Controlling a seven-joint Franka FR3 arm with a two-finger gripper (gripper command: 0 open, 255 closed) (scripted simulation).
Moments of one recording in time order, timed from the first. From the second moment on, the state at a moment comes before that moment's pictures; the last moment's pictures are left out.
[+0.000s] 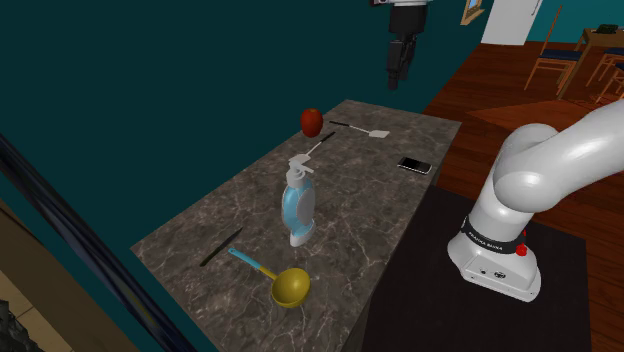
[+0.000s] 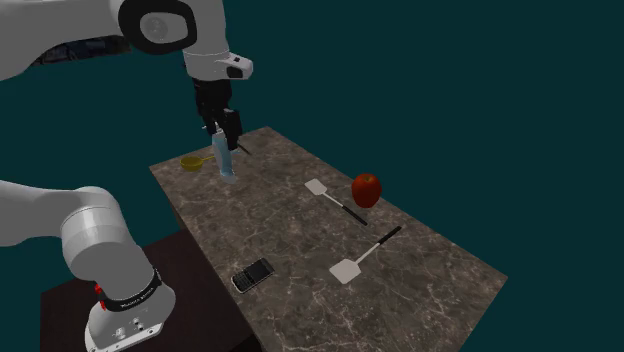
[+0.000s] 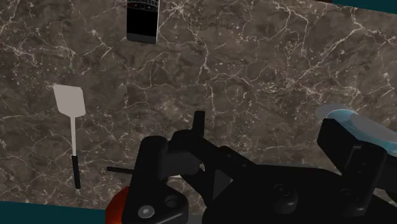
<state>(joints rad) 0.01 -0.74 -0.06 -2.28 0.02 1.52 -0.17</state>
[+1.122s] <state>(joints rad) 0.13 -0.34 -0.32 -2.26 -0.11 1.90 -0.89</state>
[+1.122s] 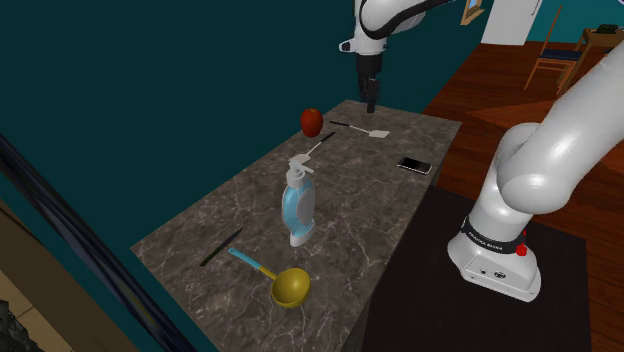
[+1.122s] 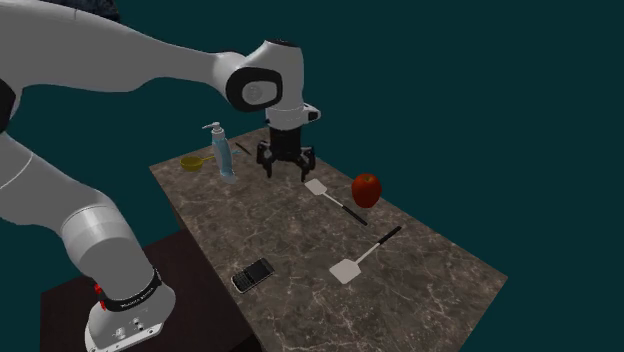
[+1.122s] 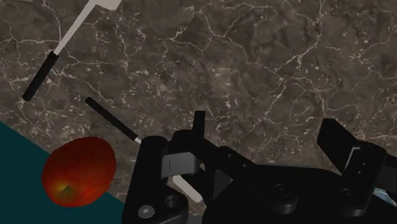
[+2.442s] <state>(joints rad) 0.15 0.40 -0.30 -1.81 0.06 2.20 -1.73</state>
